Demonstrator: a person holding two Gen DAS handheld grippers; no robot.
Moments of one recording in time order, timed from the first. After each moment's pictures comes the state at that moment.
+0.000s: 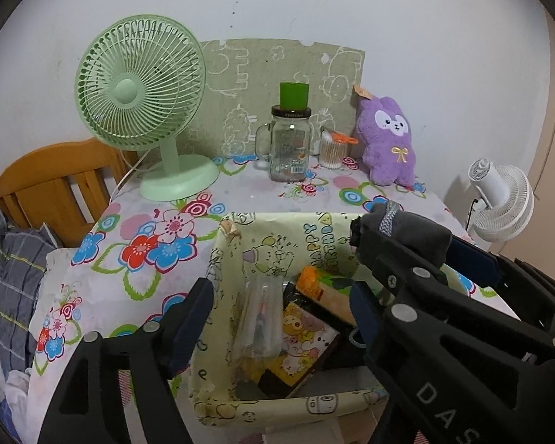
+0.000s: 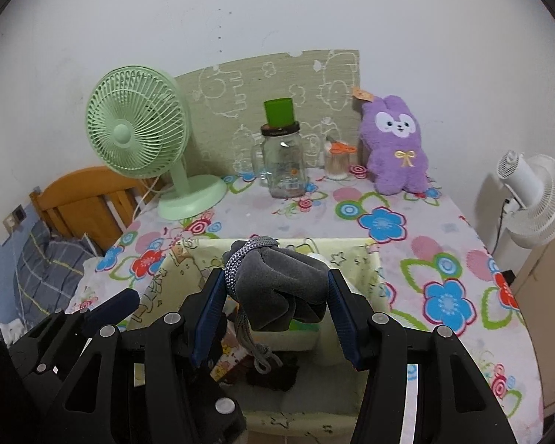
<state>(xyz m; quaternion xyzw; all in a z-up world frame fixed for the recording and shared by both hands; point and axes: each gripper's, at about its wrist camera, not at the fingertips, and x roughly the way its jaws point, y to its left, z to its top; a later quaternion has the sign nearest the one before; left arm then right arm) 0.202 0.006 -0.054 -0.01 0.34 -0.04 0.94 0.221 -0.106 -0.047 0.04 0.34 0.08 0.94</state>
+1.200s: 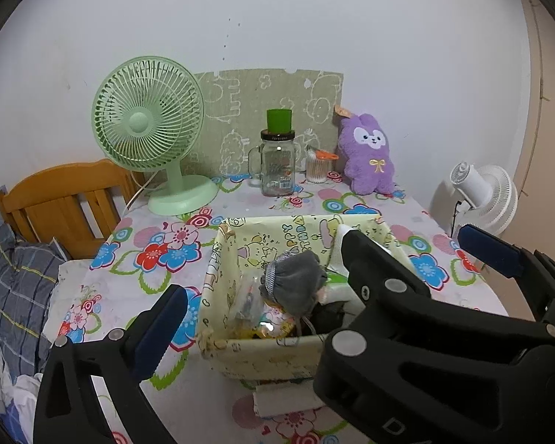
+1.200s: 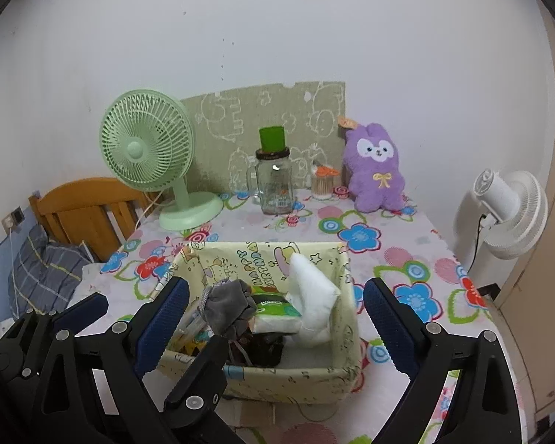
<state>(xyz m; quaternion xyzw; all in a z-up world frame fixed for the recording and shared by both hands) 0.142 -0.010 -0.026 0.01 0.30 -0.05 0.95 0.156 -0.119 -0.014 0.02 0.29 0.05 0.96</state>
